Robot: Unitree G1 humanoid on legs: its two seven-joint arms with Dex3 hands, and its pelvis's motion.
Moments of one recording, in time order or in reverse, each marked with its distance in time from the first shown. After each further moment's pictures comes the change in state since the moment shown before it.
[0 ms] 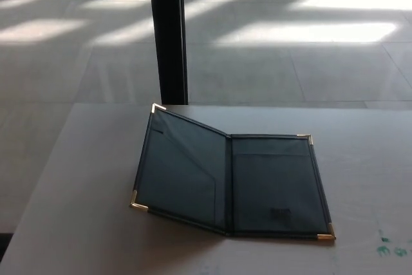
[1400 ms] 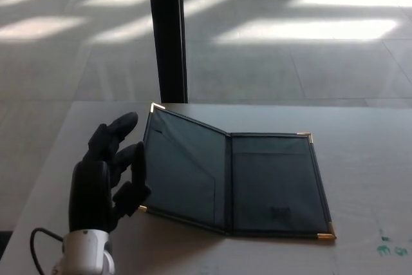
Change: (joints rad) left_arm -0.002 -0.307 -0.575 -1.009 0.091 0.057 0.094; right_arm 0.023 0.013 -0.116 -0.152 0.212 0.117 0.051
